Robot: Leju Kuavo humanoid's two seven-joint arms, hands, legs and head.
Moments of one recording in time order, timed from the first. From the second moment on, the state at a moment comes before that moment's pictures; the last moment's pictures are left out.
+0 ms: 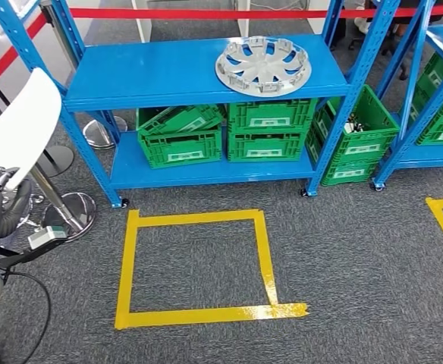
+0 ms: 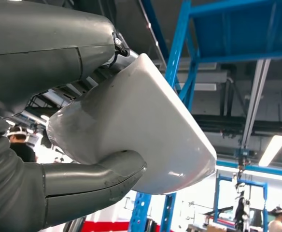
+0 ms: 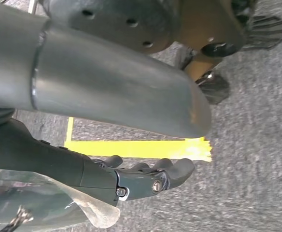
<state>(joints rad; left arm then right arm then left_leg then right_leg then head) -0.16 0.49 -0.04 -1.53 -1.04 0.70 -0.18 -0.05 -0.04 1.12 -0.02 -1.00 -0.21 -0.20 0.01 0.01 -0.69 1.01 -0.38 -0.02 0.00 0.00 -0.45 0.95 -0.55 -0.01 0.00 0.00</state>
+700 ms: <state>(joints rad) -0.14 0.49 -0.04 -1.52 -1.02 0.70 -0.17 -0.04 -0.04 1.12 -0.03 -0.99 -0.22 -0.20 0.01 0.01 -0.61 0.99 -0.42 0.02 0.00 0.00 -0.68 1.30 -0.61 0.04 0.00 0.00</state>
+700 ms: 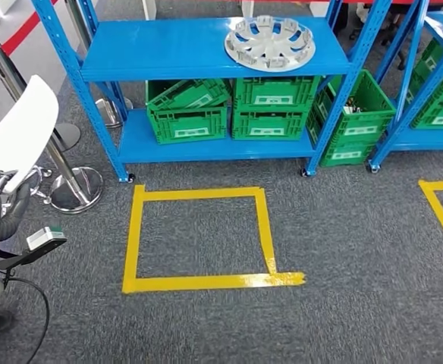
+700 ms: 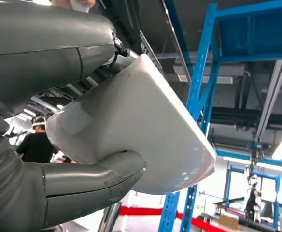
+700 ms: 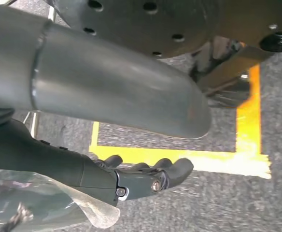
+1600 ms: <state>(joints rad) -0.19 0.51 -0.08 -1.51 -1.01 0.70 -0.17 -0.04 -0.03 1.14 -0.05 -0.98 -0.22 -0.21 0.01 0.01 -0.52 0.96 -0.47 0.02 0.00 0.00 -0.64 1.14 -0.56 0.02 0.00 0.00</state>
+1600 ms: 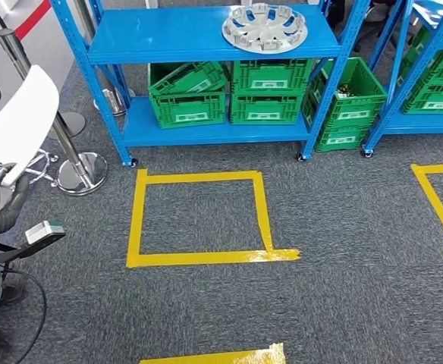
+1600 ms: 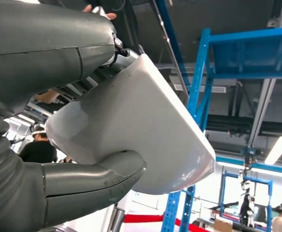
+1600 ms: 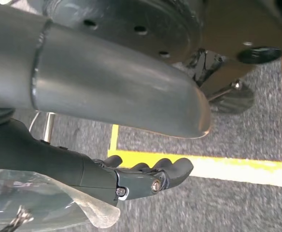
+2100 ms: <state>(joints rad) -0.21 0.52 -0.10 -1.50 -0.99 0.70 -0.17 -0.04 -0.03 1.14 -0.06 -0.98 -0.22 -0.20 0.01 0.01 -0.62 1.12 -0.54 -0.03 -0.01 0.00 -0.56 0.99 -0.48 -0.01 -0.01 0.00</state>
